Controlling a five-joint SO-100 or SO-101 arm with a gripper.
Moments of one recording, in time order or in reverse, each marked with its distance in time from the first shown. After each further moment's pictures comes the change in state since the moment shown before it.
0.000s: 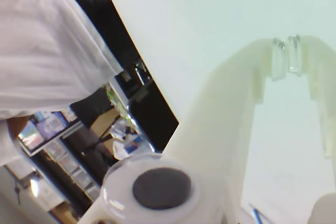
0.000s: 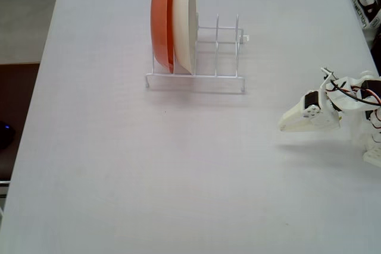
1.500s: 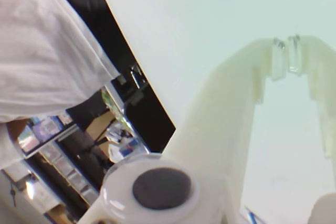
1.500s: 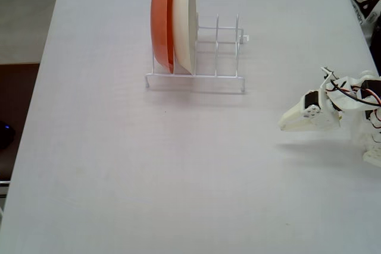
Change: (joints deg) arm 0.5 0.0 0.0 0.4 -0.8
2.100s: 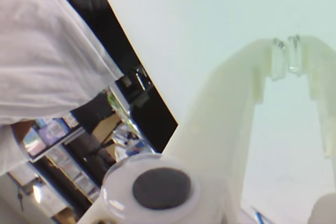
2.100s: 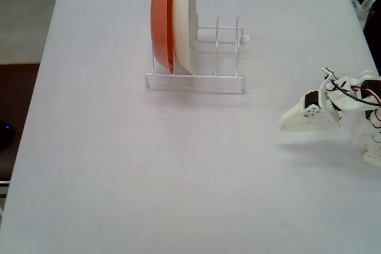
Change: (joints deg) arm 0.0 0.0 0.0 0.1 1.3
